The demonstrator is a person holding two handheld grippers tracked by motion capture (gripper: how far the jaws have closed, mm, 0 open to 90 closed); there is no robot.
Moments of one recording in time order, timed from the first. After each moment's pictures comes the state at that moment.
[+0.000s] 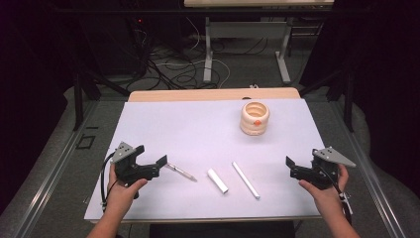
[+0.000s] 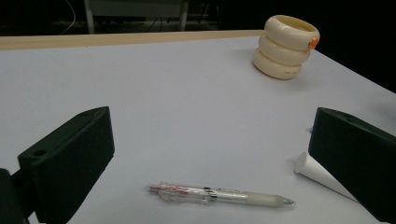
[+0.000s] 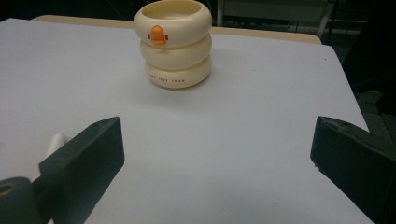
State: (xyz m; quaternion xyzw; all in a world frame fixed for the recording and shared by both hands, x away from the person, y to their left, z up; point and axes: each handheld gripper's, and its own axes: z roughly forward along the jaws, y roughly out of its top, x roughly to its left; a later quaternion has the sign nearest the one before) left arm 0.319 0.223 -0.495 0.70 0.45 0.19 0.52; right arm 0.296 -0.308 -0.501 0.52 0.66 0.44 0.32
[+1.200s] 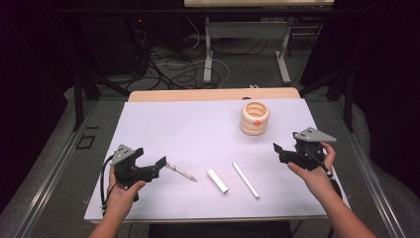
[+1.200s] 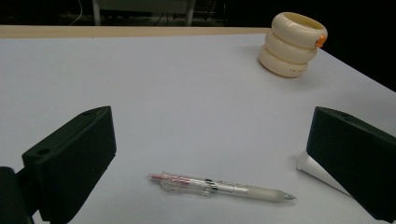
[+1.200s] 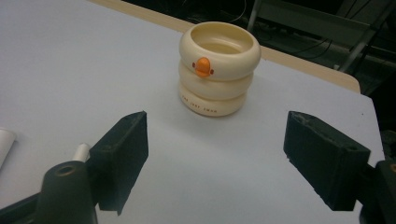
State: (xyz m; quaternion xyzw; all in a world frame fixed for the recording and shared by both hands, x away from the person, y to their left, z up) left arm 0.314 0.223 -0.499 0.70 0.46 0.19 0.51; right arm 0.335 -0.273 -0.461 0.43 0.74 0.41 0.31
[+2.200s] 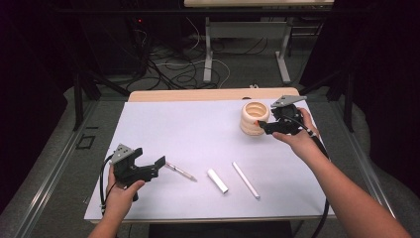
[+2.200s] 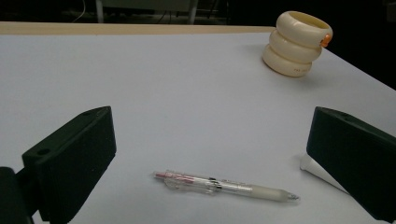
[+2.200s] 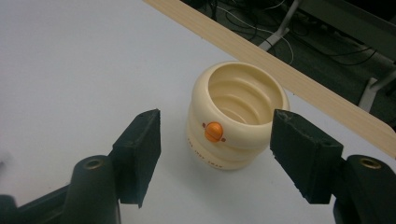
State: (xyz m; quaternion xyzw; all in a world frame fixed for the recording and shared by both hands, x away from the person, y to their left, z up) left arm 0.315 0.225 -0.499 0.69 0.47 0.19 0.51; right arm 0.423 -0.237 -0.425 0.37 0.81 0.36 0.27
